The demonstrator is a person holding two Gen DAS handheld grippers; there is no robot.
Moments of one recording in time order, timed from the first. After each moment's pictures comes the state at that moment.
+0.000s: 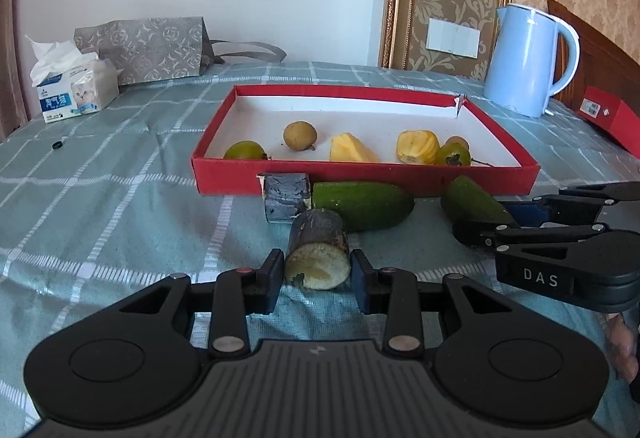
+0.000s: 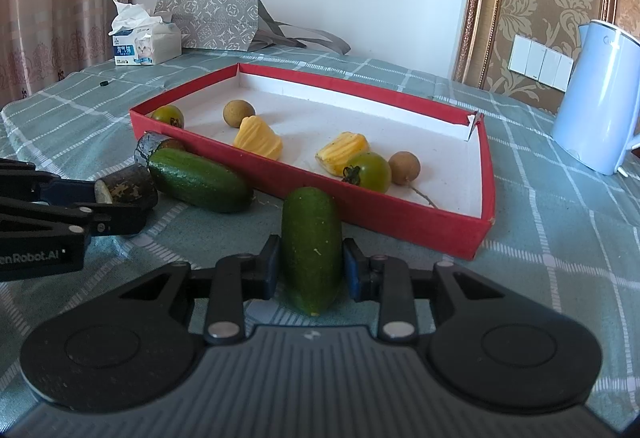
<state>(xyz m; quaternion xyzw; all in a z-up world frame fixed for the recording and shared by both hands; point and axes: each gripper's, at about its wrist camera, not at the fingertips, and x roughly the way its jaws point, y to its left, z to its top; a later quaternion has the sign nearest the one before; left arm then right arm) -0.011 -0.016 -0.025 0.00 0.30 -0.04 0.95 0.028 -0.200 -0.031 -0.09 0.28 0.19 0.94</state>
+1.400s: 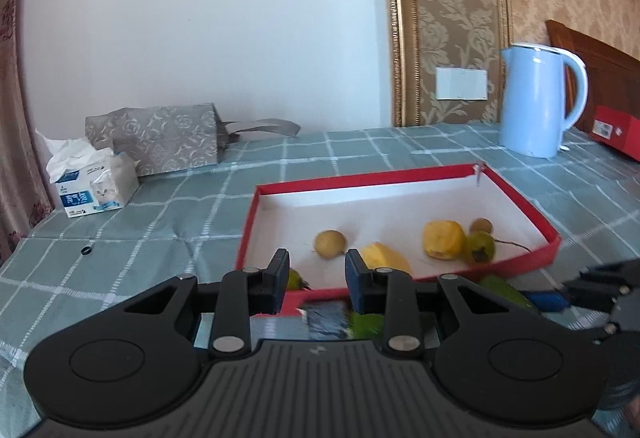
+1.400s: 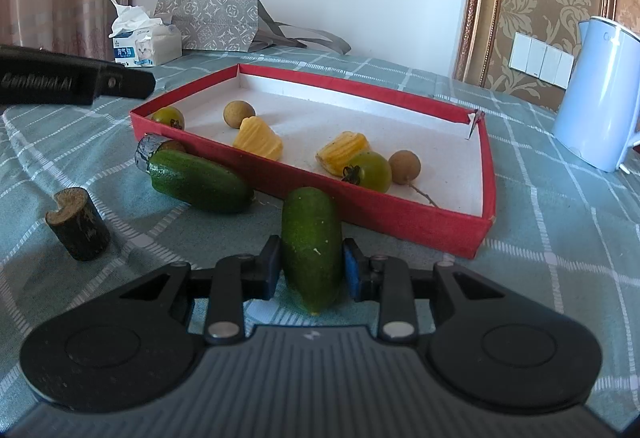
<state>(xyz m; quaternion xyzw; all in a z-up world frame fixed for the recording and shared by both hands) 0.017 -0.009 0.032 0.05 0.22 -0.02 0.97 0.028 -0.199 -0.031 -0.08 0.28 0.19 0.94</state>
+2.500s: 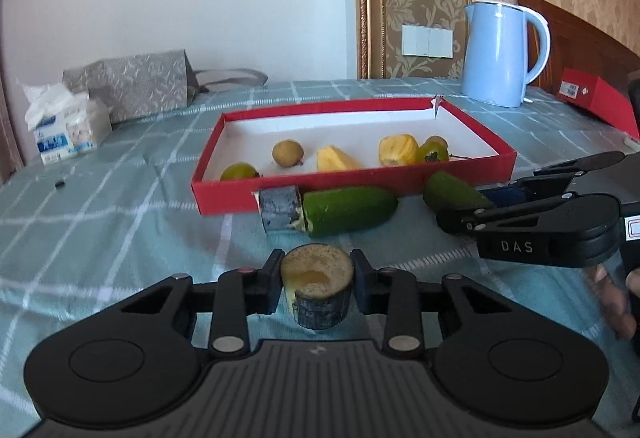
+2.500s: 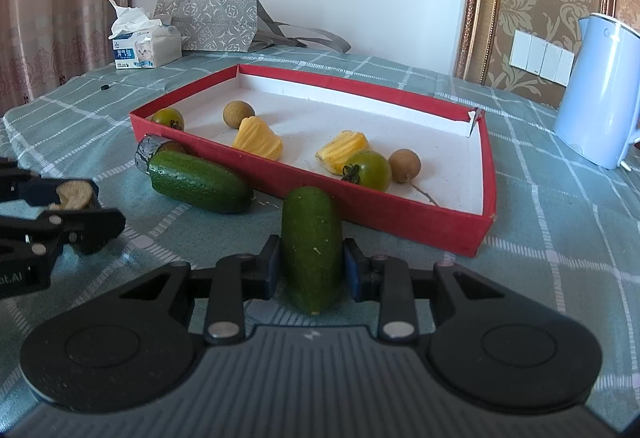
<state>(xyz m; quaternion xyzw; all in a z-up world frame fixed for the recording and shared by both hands) -0.033 -0.019 -0.017 0.05 0.26 -0.06 0.96 0.029 -0.201 -0.031 -0.08 0.28 0.19 0.94</state>
